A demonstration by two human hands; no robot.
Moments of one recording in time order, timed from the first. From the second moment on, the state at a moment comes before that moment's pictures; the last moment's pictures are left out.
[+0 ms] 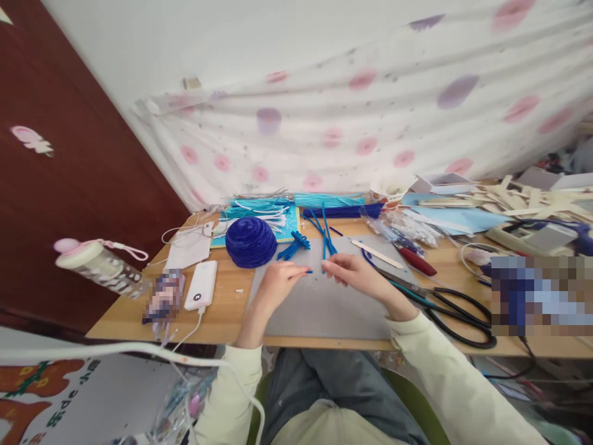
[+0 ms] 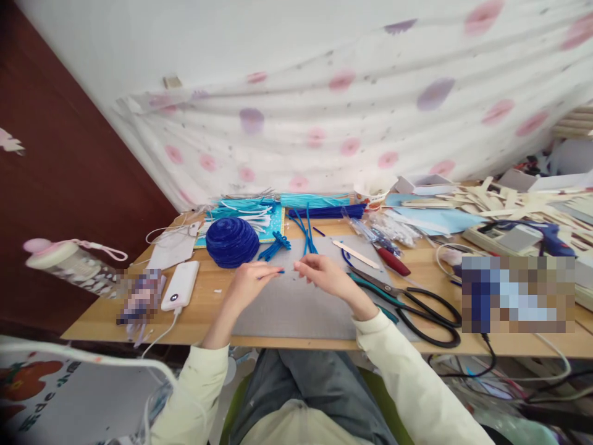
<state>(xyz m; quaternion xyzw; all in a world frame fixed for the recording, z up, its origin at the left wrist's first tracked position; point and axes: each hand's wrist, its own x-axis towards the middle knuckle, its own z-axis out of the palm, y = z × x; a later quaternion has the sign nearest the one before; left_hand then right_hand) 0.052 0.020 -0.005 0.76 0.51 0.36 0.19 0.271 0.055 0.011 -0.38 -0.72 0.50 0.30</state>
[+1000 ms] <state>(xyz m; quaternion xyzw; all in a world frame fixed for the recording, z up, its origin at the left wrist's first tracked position) 0.086 0.049 -0.024 0.82 0.44 0.36 0.02 0.251 0.083 -0.038 -0.31 -0.39 0.77 0.40</state>
